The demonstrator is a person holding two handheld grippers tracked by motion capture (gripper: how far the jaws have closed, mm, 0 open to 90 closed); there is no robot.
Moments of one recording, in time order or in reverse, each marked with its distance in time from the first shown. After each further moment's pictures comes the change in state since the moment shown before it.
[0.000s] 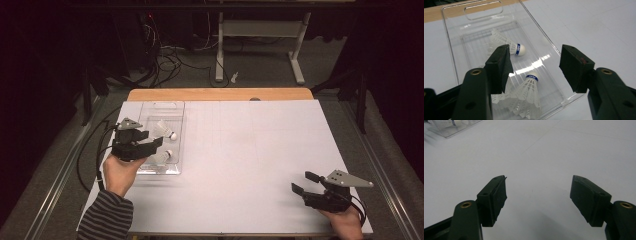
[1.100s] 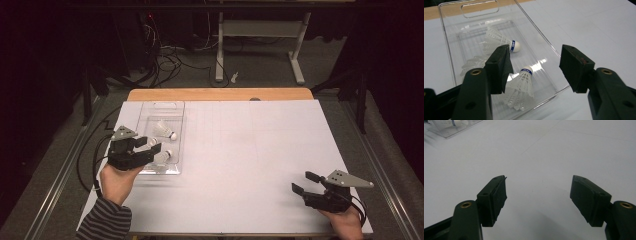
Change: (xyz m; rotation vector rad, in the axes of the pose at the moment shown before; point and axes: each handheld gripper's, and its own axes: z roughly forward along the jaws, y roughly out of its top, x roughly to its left) left arm -0.004 -0.020 -0.012 -0.048 -0.025 -0.005; right arm 0.000 0.000 -0.001 -0.001 -0.003 0.001
